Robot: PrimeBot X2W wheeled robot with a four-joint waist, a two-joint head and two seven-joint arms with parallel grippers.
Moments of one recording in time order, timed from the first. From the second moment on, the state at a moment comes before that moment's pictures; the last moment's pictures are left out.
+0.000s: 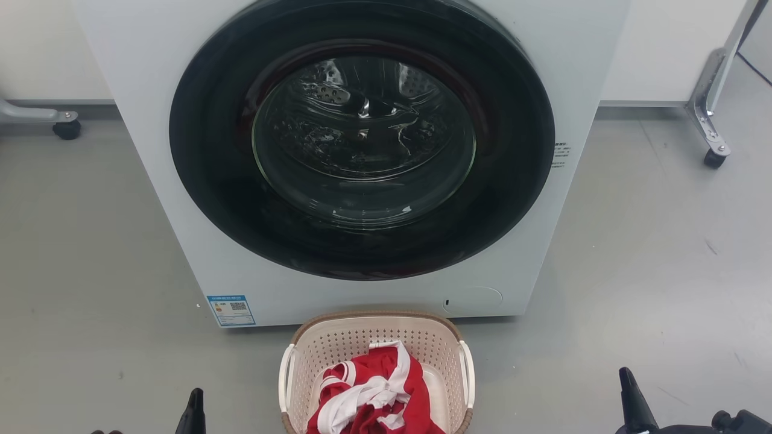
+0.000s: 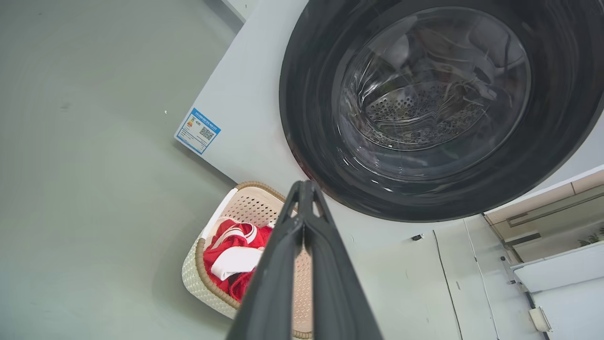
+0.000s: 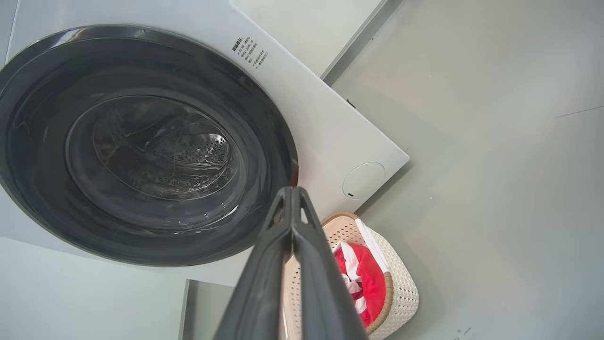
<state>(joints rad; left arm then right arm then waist) -0.02 0.06 -0.04 0.29 -0.93 -0.01 -0.05 -0.05 -0.05 0.08 0.26 0.98 0.00 -0.05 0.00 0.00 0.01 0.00</state>
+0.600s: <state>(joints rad) -0.04 0.06 0.01 0.29 -1.19 -0.05 0.02 -0.06 -0.05 0.00 0.28 1.22 0.05 0.01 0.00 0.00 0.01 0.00</state>
